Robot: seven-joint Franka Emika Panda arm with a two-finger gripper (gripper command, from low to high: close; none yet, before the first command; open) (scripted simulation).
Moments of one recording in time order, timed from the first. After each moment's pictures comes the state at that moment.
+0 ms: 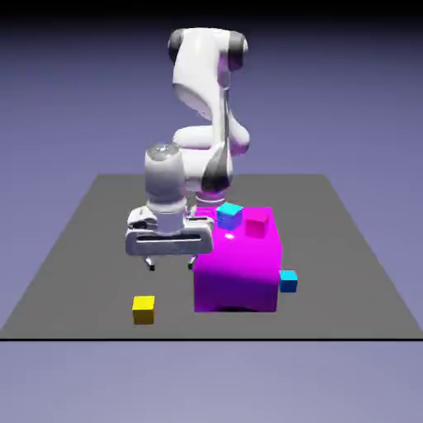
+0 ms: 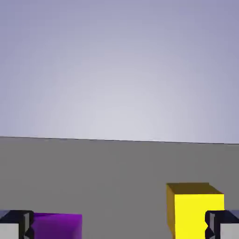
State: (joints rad) arm 0.15 0.23 -0.37 -2.20 0.11 2.32 0.46
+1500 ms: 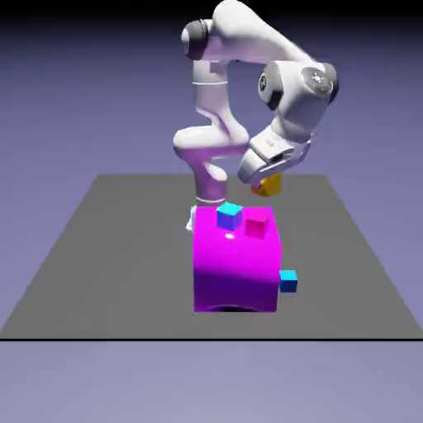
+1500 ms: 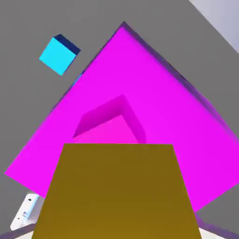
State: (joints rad) arm 0.23 -0.07 0.18 -2.05 -0.16 1.48 0.47
